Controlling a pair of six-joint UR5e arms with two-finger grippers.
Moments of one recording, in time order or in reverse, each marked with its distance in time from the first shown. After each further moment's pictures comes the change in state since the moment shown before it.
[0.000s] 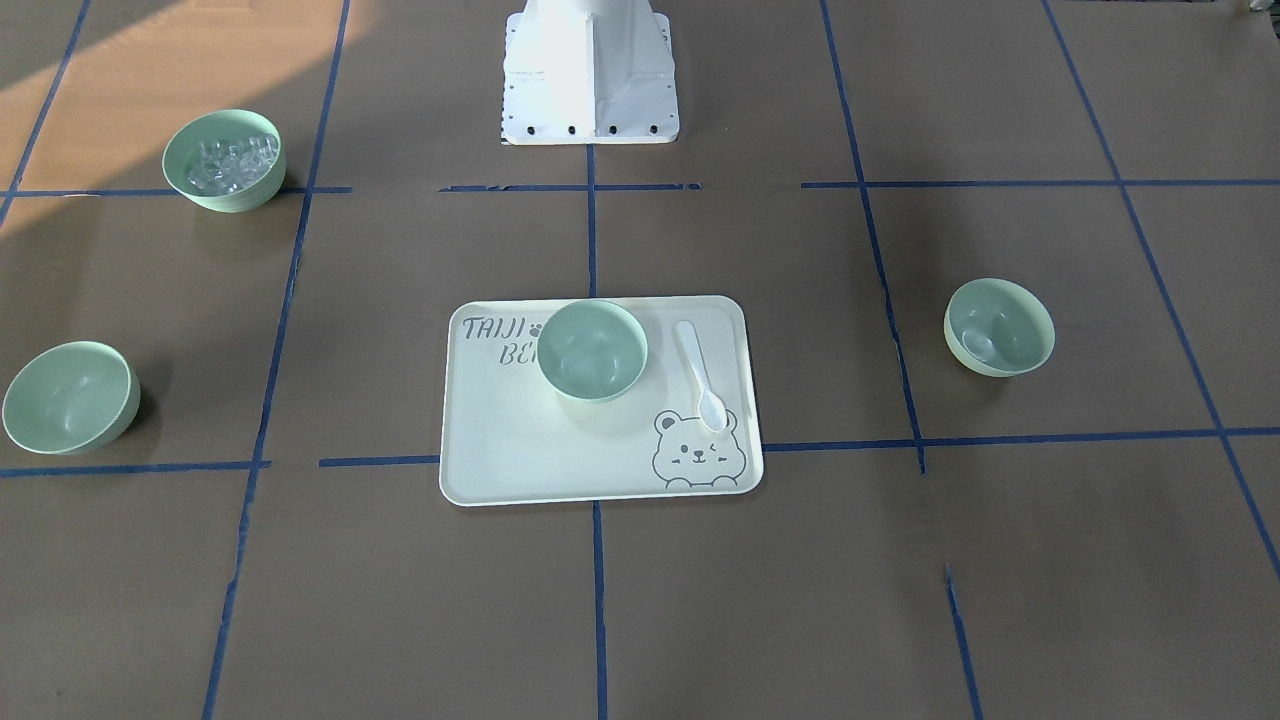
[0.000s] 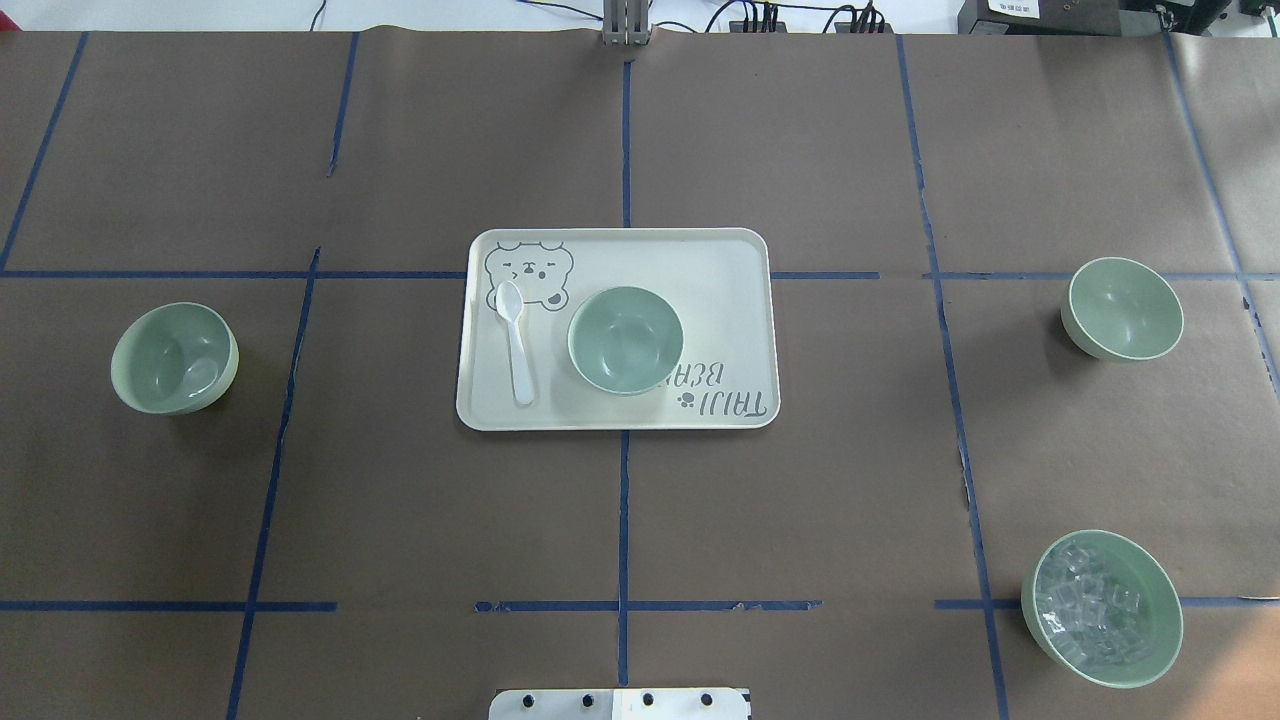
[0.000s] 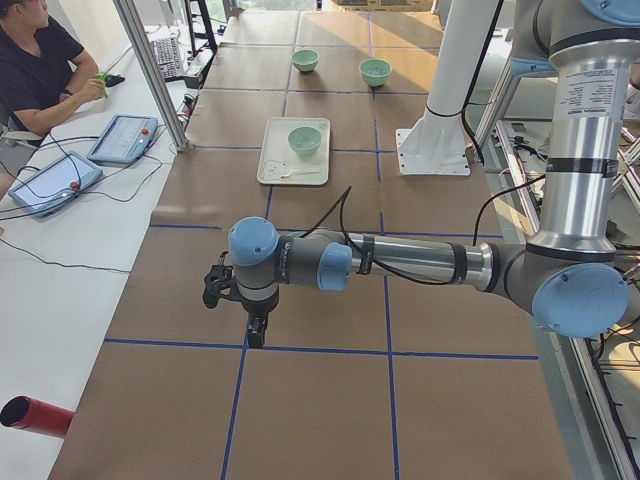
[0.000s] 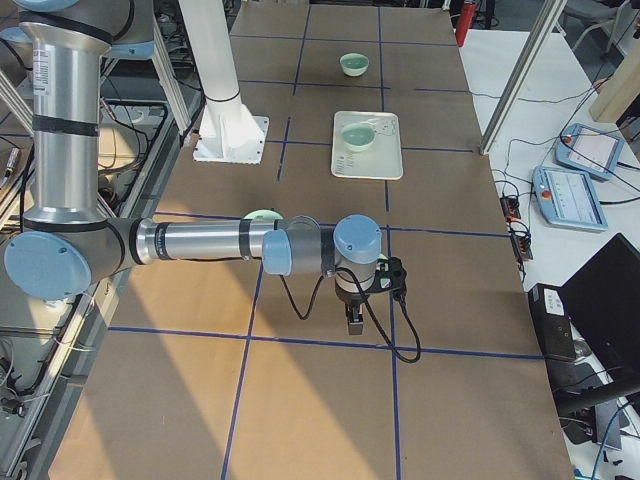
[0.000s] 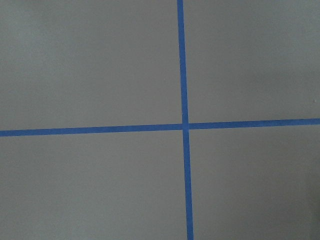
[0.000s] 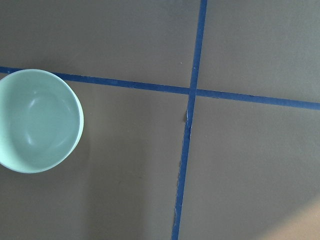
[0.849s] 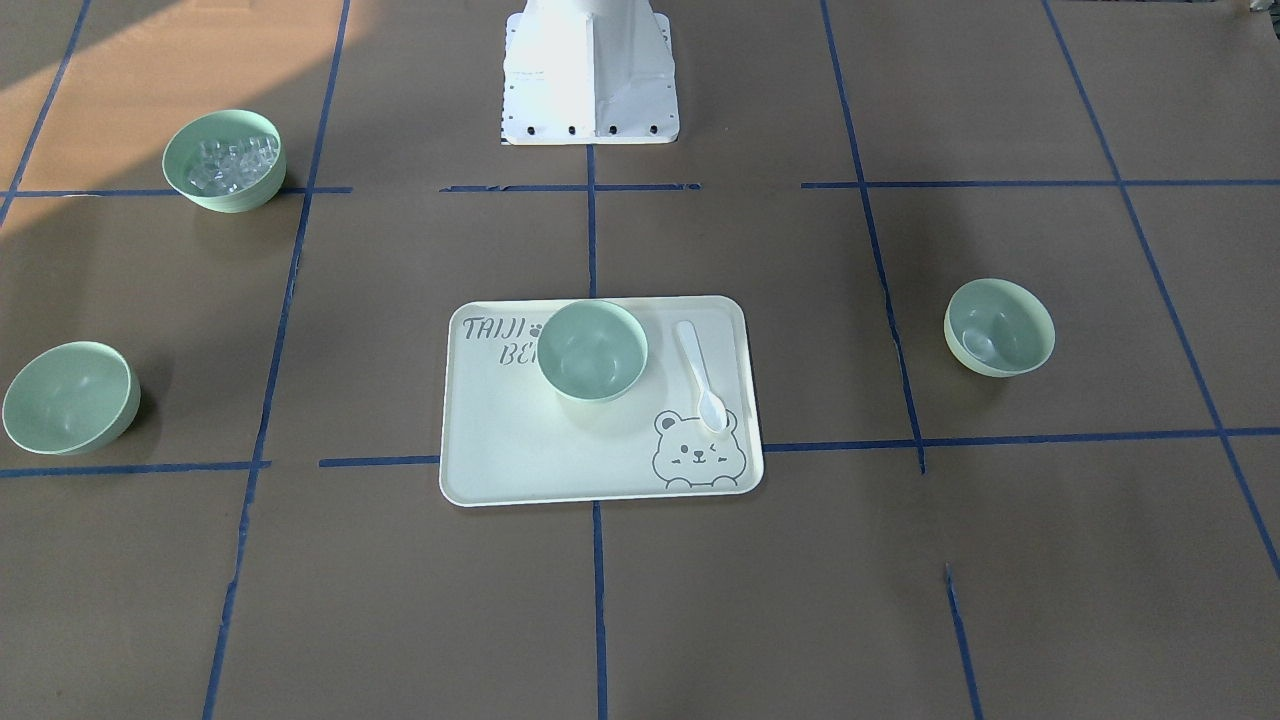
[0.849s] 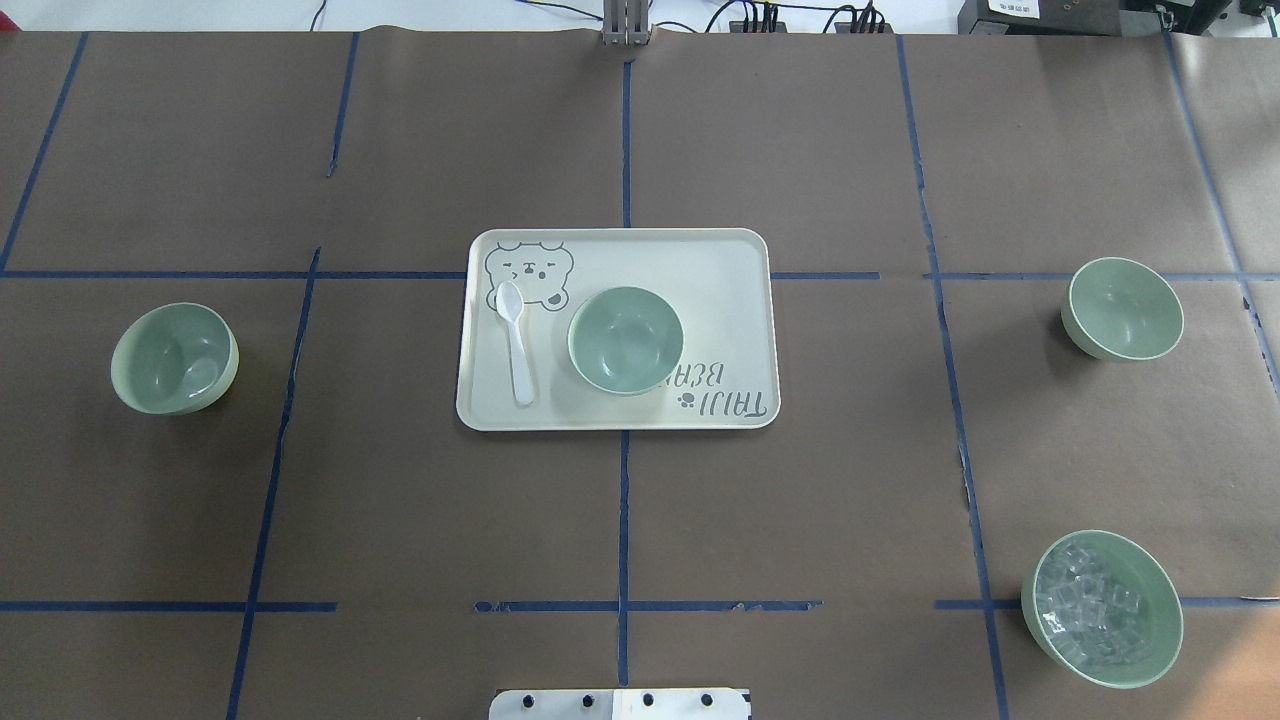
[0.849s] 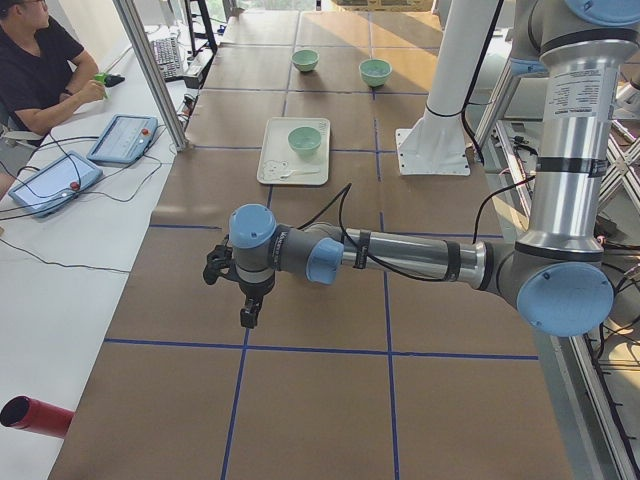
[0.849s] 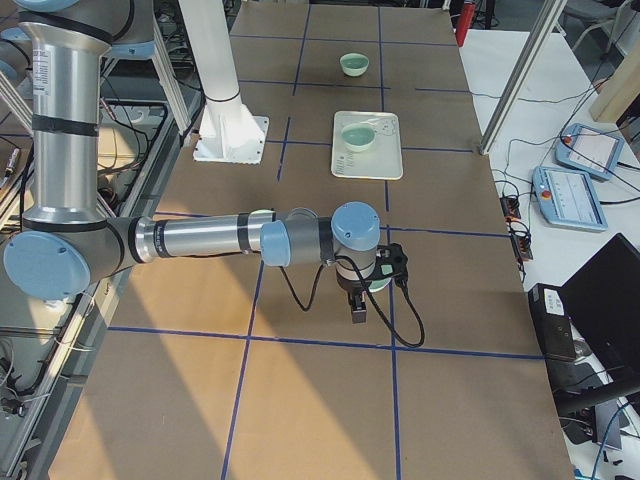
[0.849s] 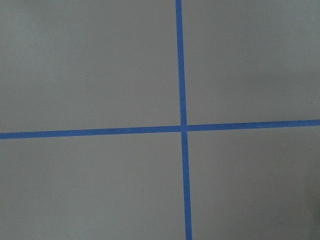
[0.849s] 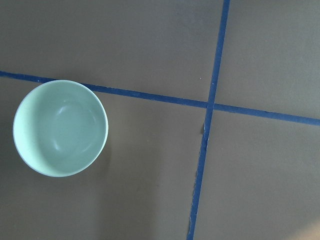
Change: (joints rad) left arm 0.136 -0.014 -0.002 -0.172 0.001 -0.062; right arm 0.001 -0.002 0.050 0.007 0.016 0.000
